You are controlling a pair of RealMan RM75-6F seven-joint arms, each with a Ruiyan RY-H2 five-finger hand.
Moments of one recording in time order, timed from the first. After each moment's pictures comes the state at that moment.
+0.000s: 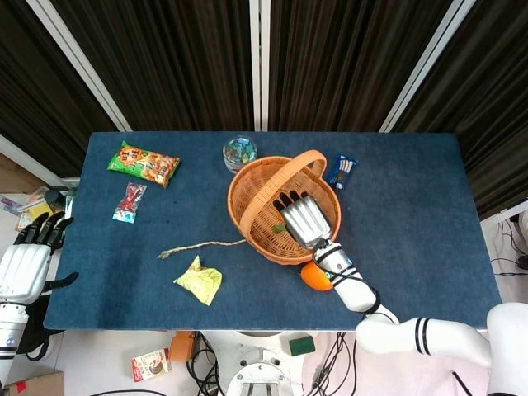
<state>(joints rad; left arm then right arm) -0.14 -0.99 -0.05 -1.78 1.45 1.41 0.15 0.81 -1.64 0.30 -1.60 -1.08 1.01 -0.88</state>
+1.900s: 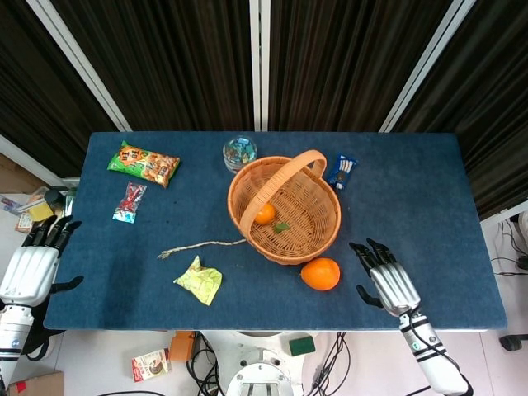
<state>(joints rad) -0.14 -0.99 -0.03 -1.80 1.47 1.40 0.18 0.36 -1.35 -0.14 -1.78 -1.42 1.36 -0.27</state>
